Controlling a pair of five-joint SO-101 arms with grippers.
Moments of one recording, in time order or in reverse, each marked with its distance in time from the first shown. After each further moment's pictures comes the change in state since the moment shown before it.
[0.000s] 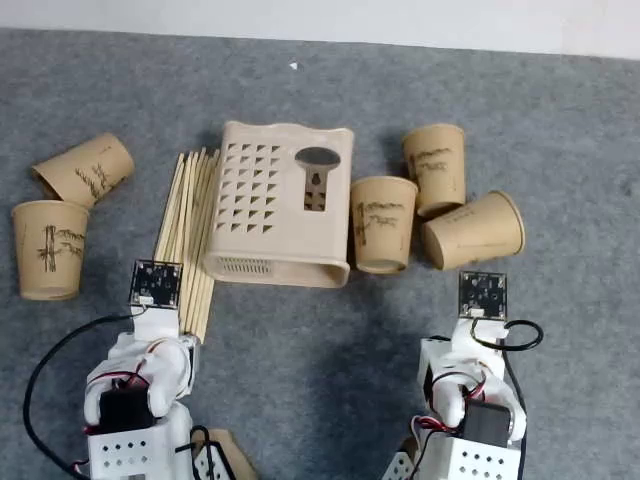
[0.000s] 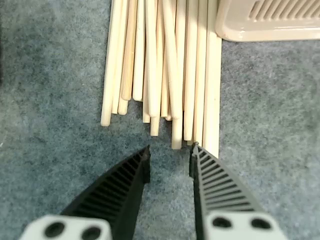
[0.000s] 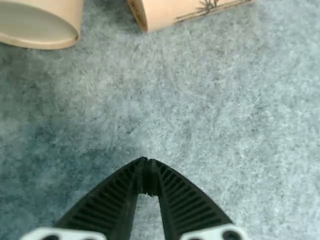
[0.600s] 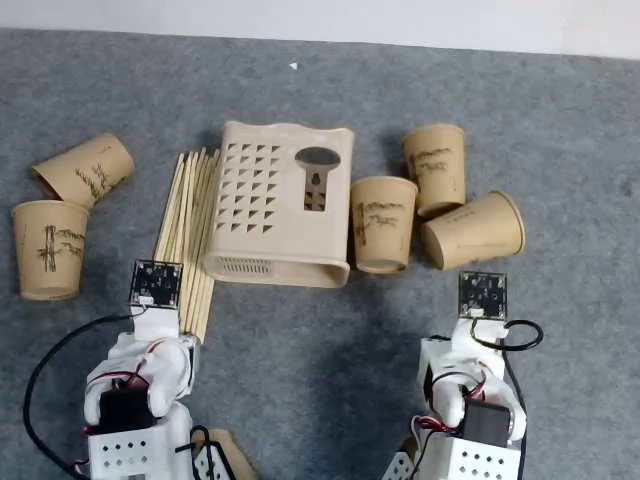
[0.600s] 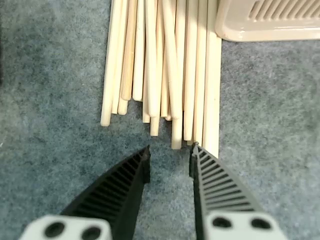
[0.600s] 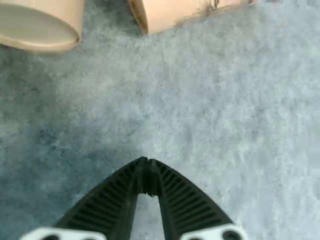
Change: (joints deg) left arm 0.3 0.0 0.0 0.0 0.0; right arm -0.3 0.0 0.0 -0.6 0.0
